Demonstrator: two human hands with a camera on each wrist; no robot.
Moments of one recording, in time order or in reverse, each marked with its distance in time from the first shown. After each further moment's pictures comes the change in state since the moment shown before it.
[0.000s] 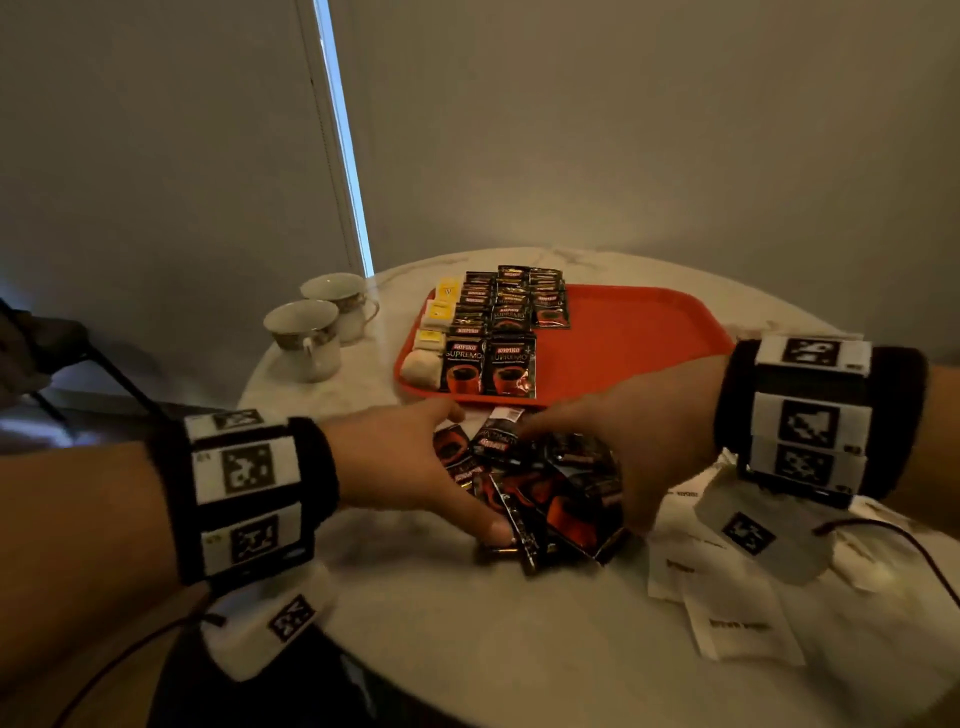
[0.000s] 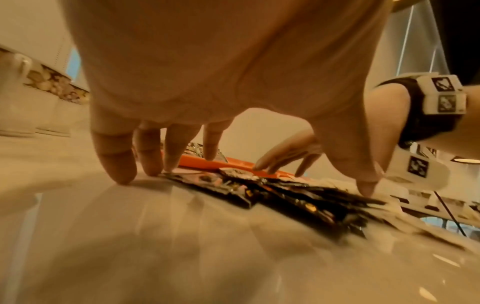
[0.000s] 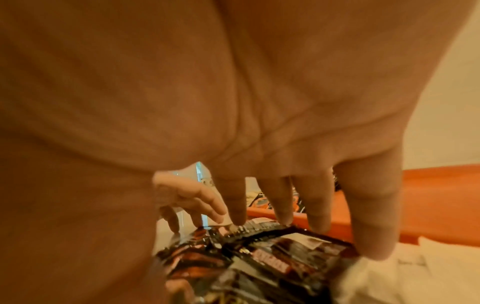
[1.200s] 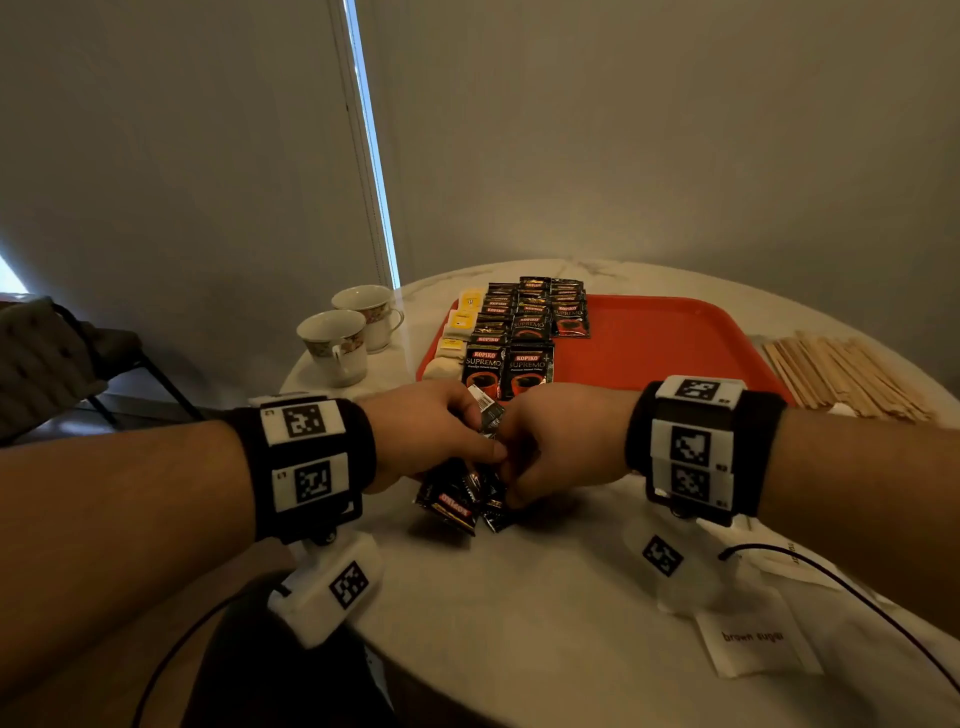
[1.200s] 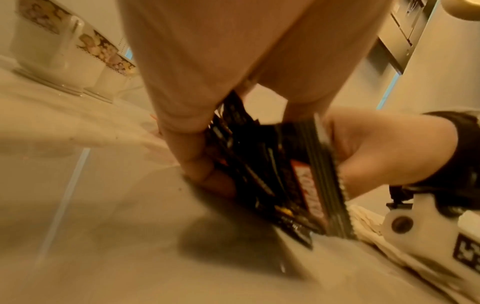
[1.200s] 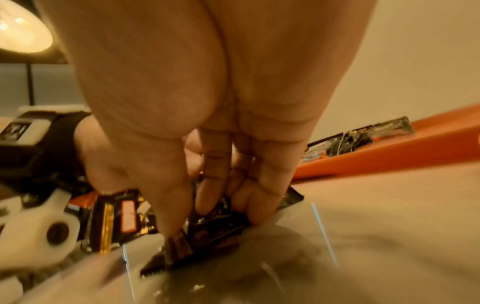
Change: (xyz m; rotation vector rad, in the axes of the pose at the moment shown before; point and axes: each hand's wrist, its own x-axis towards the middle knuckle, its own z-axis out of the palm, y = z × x) left_hand 0.016 0.006 0.001 -0.451 0.136 -0.034; right_hand 0.048 -0.026 0.006 0.222 0.375 -0.259
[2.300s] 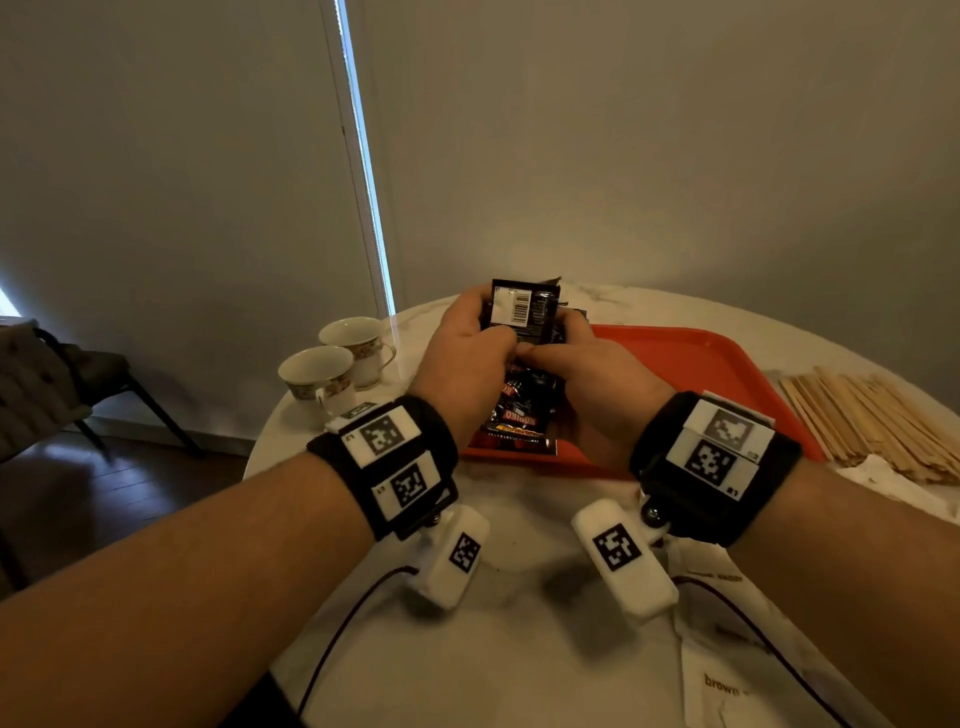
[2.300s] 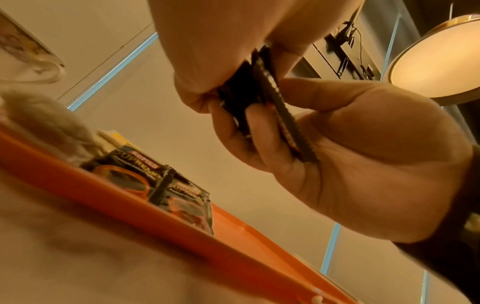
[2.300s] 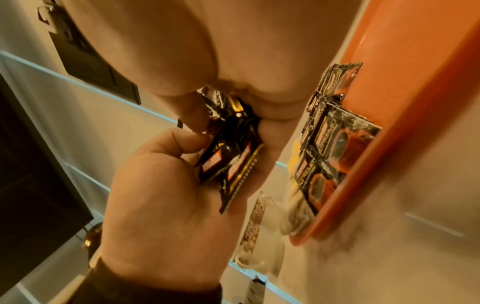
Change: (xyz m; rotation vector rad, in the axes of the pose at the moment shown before) left_hand 0.062 0.061 0.005 -0.636 0.355 0.512; right_hand 0.038 0.033 -0.027 1.557 0.558 0.006
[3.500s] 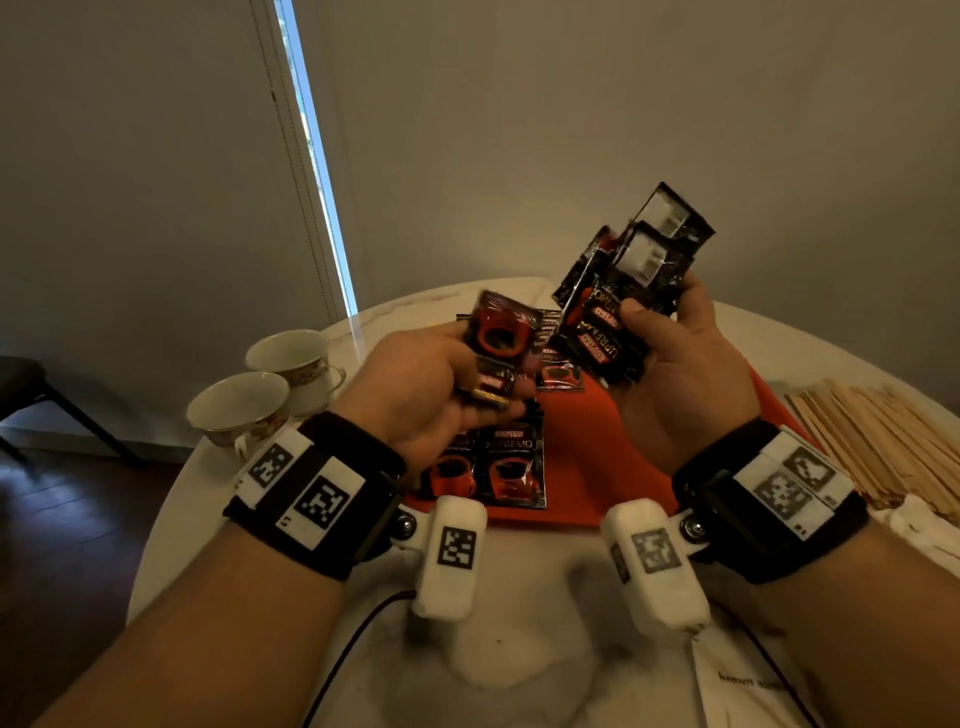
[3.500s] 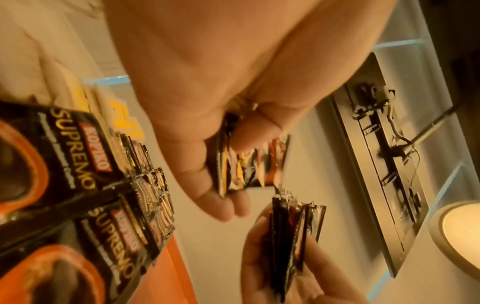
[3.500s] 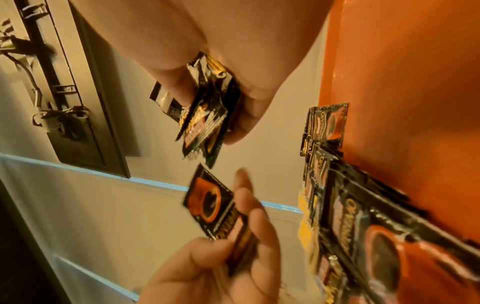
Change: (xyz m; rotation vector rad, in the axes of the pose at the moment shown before) left_hand 0.058 -0.016 -0.015 -0.315 -0.205 -0.375; right_hand 0.043 0.000 -0.066 0.377 0.267 -0.365
